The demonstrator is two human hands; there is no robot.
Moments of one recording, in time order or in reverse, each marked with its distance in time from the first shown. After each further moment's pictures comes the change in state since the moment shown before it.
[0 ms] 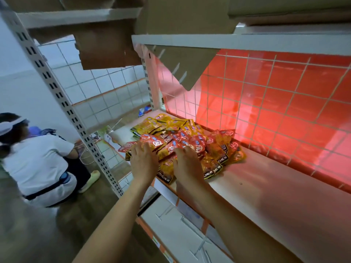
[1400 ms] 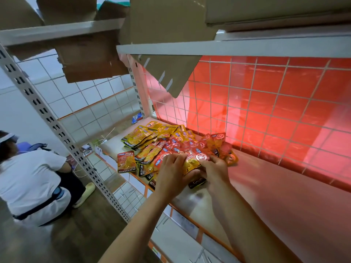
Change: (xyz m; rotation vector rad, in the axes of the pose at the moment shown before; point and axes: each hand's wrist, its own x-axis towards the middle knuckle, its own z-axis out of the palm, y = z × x) left_hand -0.032 0.065 0.016 -0.244 -0.034 0.558; right_hand 0.003 0.064 -0.034 1.313 0.275 0.793
